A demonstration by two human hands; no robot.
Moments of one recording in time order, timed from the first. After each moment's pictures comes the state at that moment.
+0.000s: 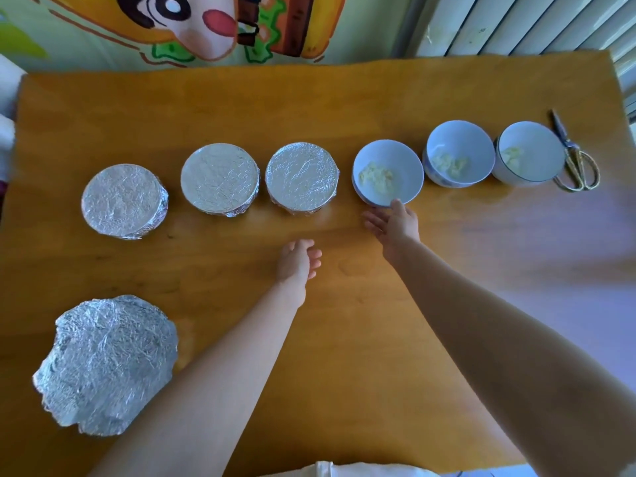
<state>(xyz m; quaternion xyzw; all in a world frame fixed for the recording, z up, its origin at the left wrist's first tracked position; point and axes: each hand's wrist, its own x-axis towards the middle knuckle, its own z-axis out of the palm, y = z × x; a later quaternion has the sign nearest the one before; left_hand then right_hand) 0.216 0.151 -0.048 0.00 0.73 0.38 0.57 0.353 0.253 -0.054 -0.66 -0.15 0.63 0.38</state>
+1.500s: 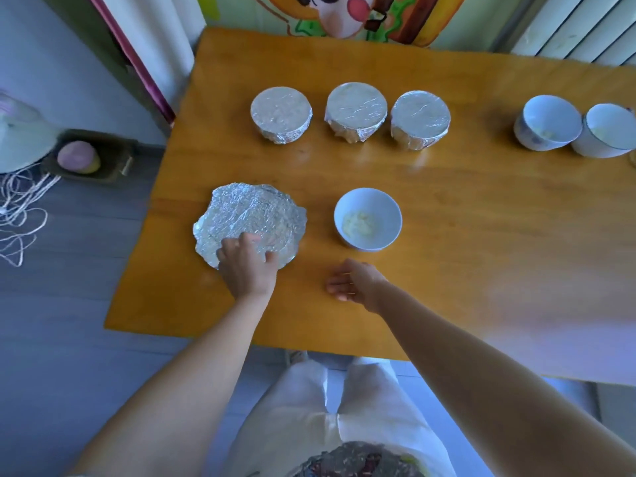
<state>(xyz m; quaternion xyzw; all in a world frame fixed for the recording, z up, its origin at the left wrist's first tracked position) 0.060 -0.152 -0.036 0.27 0.93 0.21 0.15 0.226 -0.063 -0.044 -0.63 -0.31 0.71 0.01</state>
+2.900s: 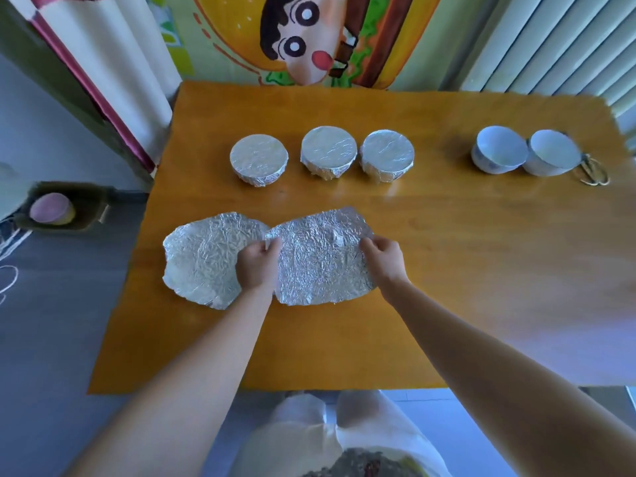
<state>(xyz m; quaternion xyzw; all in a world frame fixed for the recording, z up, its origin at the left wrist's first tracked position) 0.057 -0.084 -0.003 0.18 0.80 0.46 0.33 0.240 -0.005 0.005 -0.64 -0.55 0.48 0.24</state>
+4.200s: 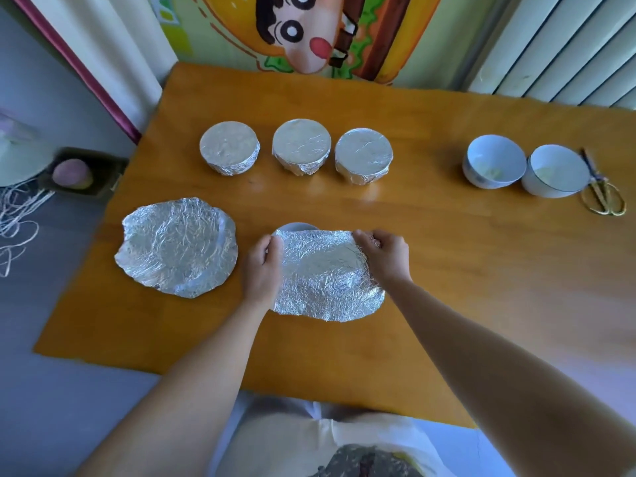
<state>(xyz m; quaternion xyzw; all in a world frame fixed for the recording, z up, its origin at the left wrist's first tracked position) 0.170 -0.047 -0.013 0.29 0.79 0.48 0.27 0.339 0.081 -0.017 -0.57 -0.64 0.47 0.22</state>
